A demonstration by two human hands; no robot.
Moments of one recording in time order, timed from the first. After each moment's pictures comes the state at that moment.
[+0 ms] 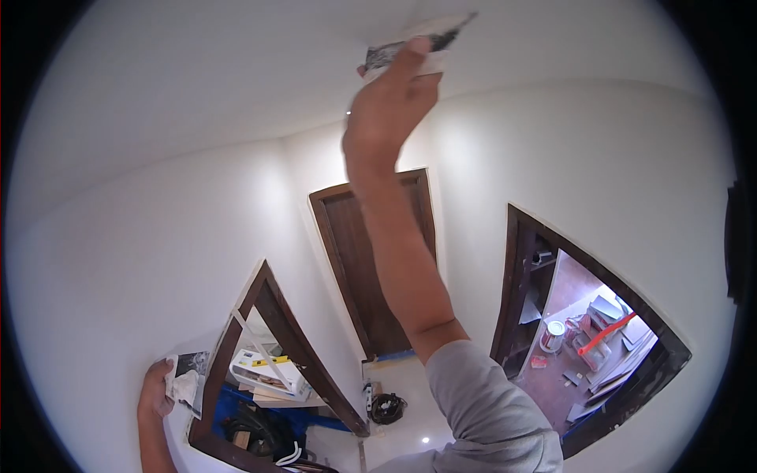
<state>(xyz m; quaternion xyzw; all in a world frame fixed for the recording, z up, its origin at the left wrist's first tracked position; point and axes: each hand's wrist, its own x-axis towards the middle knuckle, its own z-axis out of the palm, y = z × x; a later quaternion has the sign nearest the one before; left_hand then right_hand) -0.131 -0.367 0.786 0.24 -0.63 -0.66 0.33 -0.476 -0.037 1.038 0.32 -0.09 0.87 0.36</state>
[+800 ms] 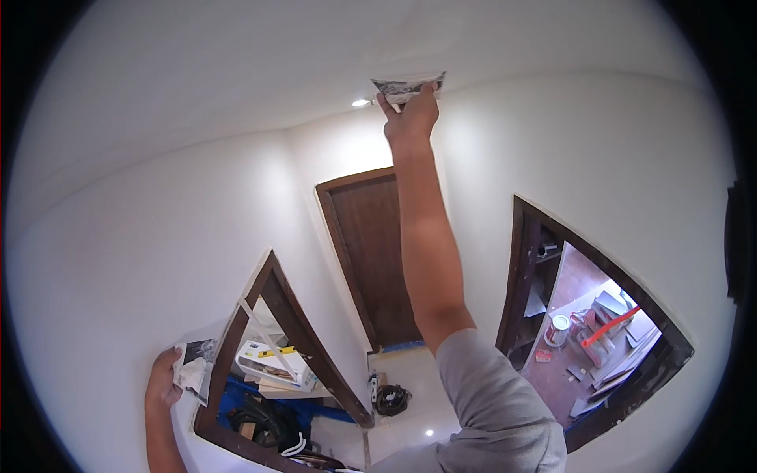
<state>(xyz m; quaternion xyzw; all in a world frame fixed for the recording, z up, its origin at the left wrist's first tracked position) -0.129 -0.357 0.787 0.23 -0.62 -0.67 0.33 -0.589 -0.042 1.019 0.28 -0.08 0.96 0.03</state>
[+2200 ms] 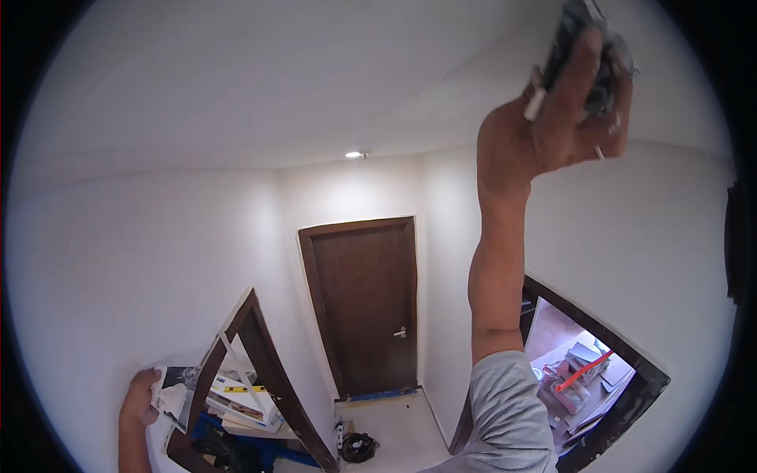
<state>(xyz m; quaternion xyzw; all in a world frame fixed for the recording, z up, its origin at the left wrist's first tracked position) -0.126 -0.368 0.778 0.21 -0.61 -0.68 0.34 -0.459 0.101 1.071 0.09 -0.13 0.22 0.96</state>
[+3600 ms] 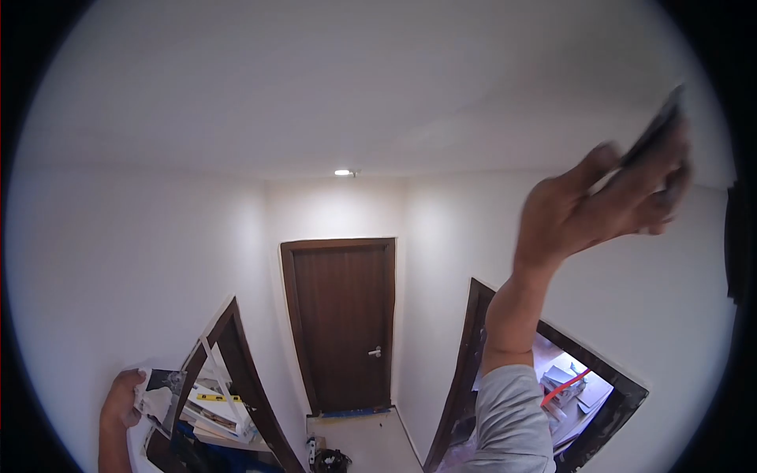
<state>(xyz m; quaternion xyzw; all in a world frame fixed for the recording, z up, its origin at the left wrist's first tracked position) -0.121 -0.375 0.775 0.18 -0.61 -0.70 0.32 -0.393 0.131 1.038 0.03 -0.24 0.16 0.96</state>
